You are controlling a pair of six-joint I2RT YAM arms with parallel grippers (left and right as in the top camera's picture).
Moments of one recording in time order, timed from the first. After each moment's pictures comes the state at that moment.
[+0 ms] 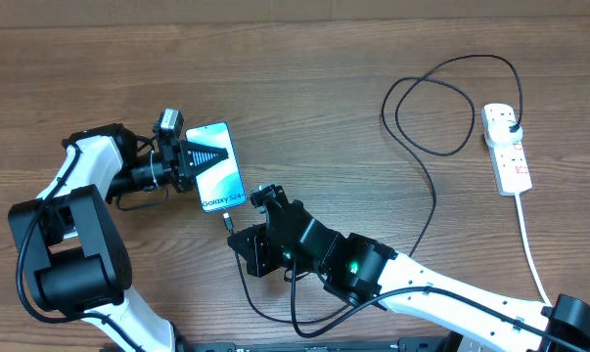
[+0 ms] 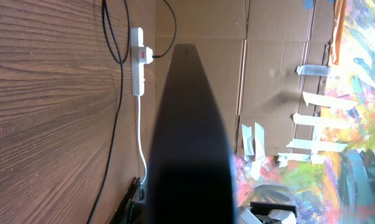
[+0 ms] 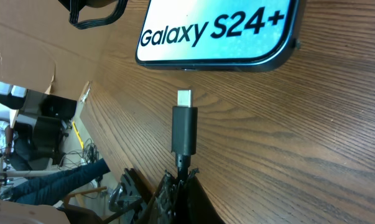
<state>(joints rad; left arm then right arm) 0.24 1.92 1.21 -1.23 1.53 0.35 1.05 1.43 0.89 -0.04 -0.17 0.83</state>
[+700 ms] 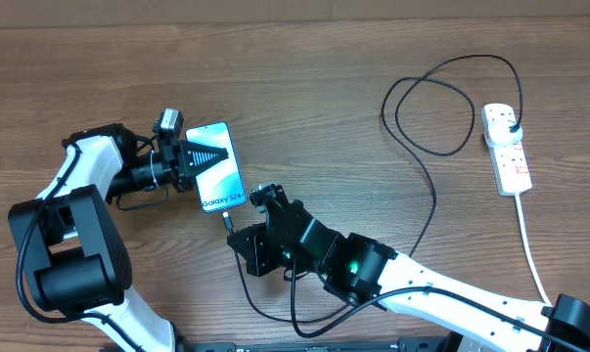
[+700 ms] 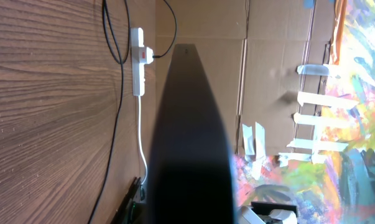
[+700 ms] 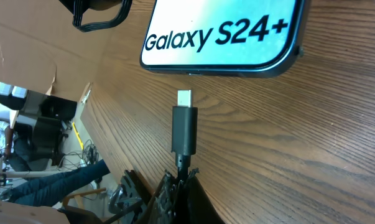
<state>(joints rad) 0.24 1.92 1.21 -1.23 1.53 0.35 1.05 1.43 0.89 -0.03 -0.17 0.83</state>
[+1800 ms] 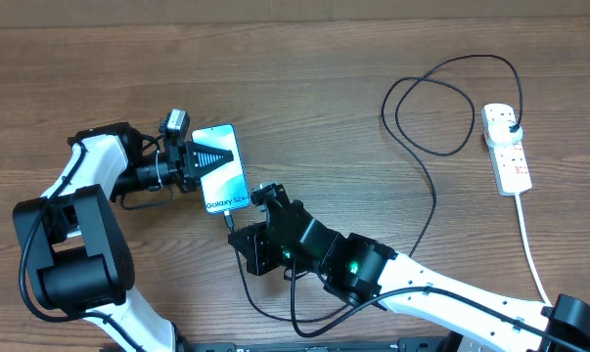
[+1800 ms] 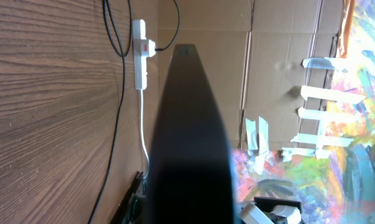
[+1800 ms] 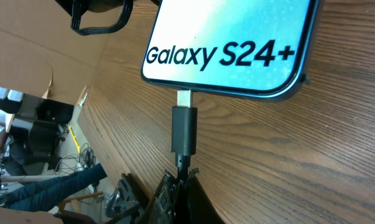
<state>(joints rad) 0.22 1.92 1.21 -1.23 1.52 0.35 1.05 1.43 0.89 -0.04 -0.14 0.83</state>
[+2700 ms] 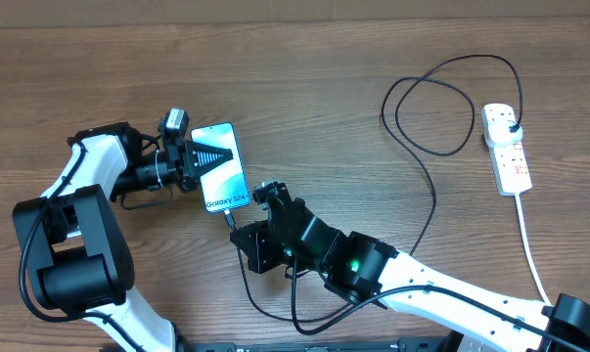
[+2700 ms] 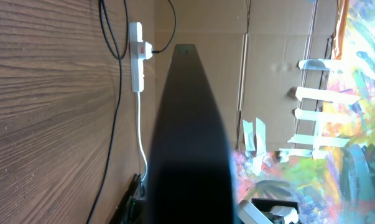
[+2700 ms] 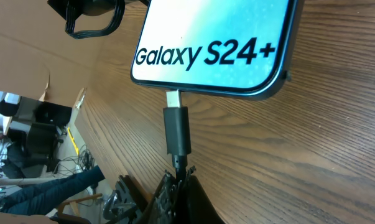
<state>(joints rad) 0.22 1.92 1.21 -1.22 1.53 0.35 1.04 1.43 0.89 -0.04 -0.14 0.83</state>
